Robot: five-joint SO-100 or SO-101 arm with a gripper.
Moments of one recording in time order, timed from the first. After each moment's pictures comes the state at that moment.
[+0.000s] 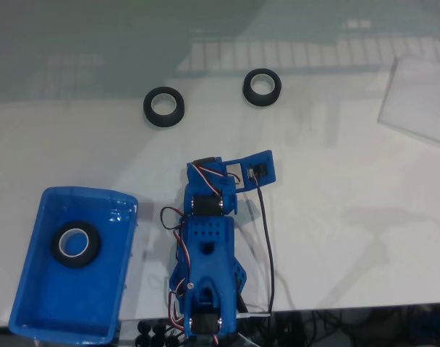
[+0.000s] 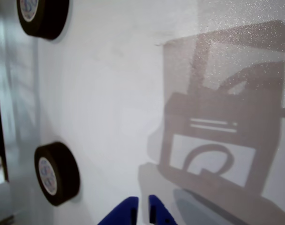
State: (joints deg) arm 6.9 189.5 173.0 62.1 -7.1
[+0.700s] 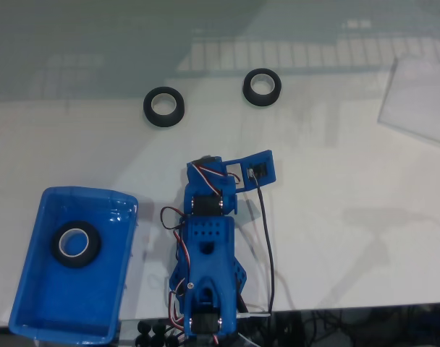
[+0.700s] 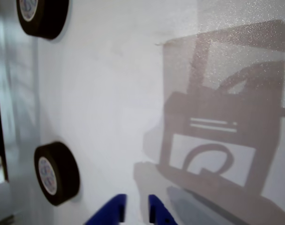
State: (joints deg) arm 6.9 189.6 173.0 62.1 -7.1
